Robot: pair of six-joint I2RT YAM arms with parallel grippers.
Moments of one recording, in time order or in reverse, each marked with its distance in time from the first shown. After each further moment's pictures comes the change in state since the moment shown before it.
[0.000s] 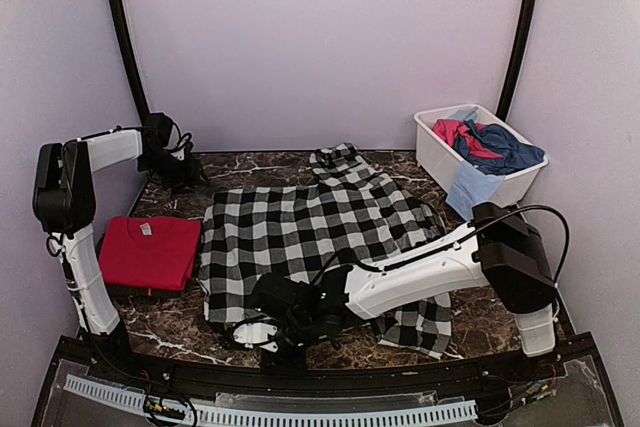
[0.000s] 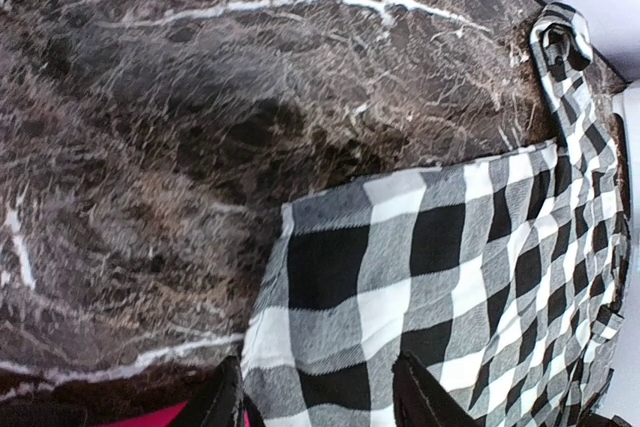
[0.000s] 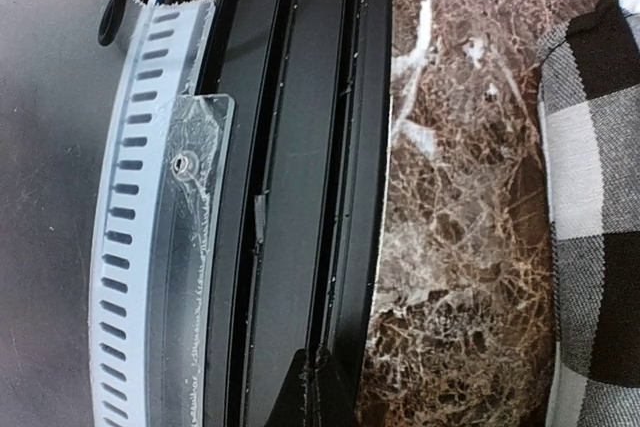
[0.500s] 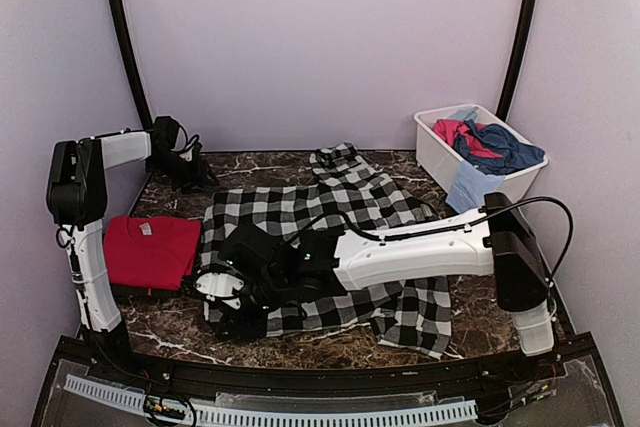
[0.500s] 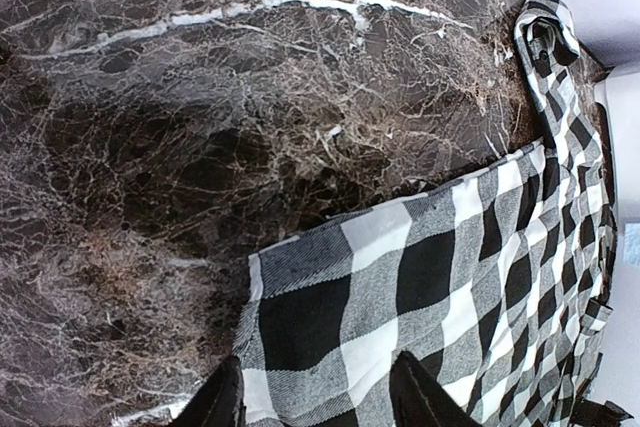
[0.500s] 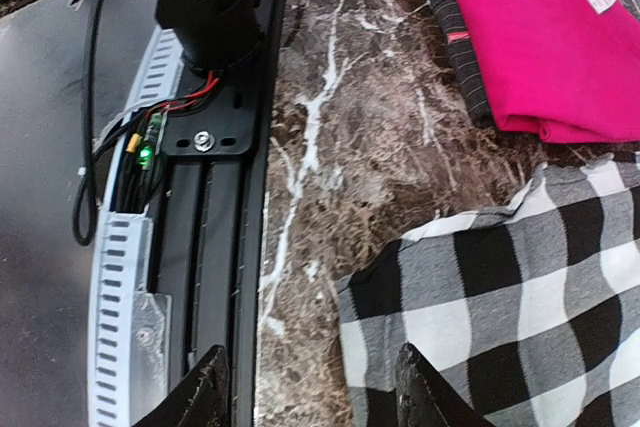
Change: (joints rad) left arm 0.000 0.136 0.100 0.042 0.106 0.024; right arm -0.023 0.017 0.275 -0.049 0.121 0.011
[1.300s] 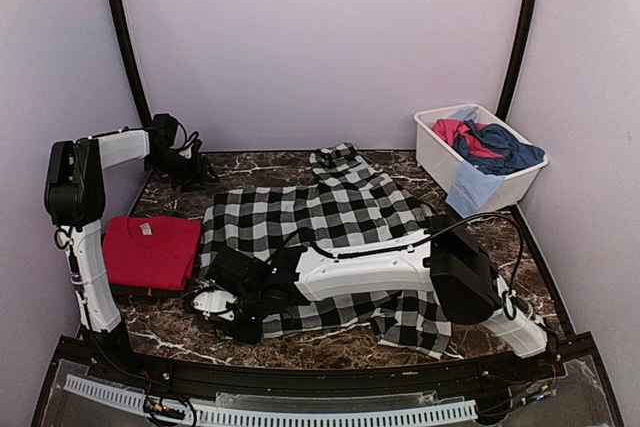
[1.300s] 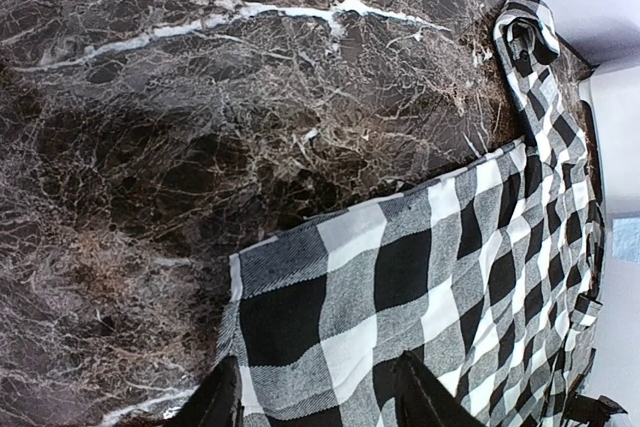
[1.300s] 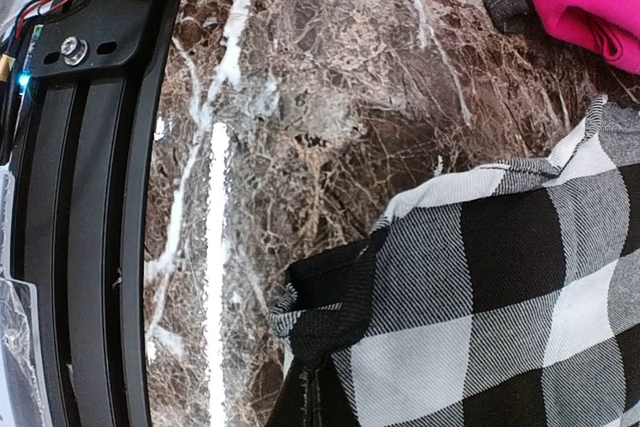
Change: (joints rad) left arm 0.000 -0.019 -0.002 0.000 0.026 0.000; right arm -0.016 0.278 0.261 -0.148 0.097 -0.088
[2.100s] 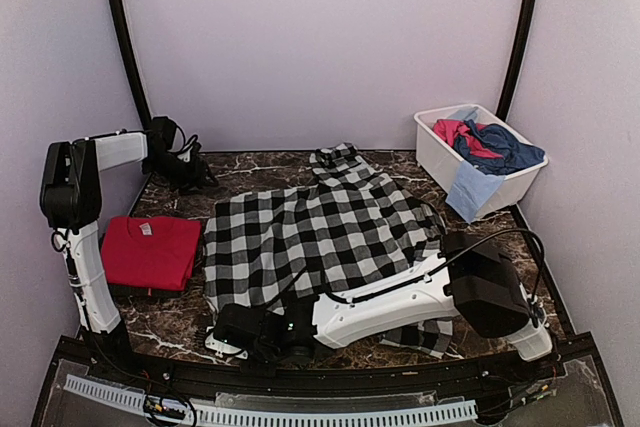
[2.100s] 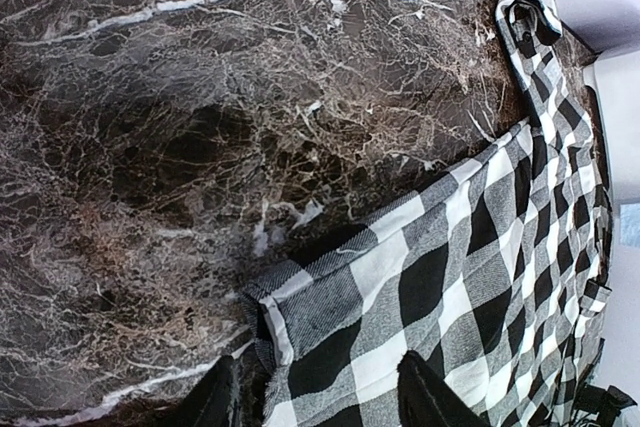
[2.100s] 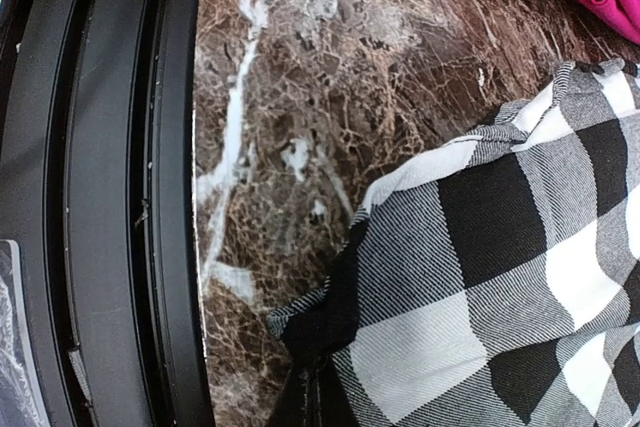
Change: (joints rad) left arm 0.000 -0.041 -0.063 0.007 -0.008 0.026; right arm 0.152 -0.132 -0.320 0.194 0.351 0.072
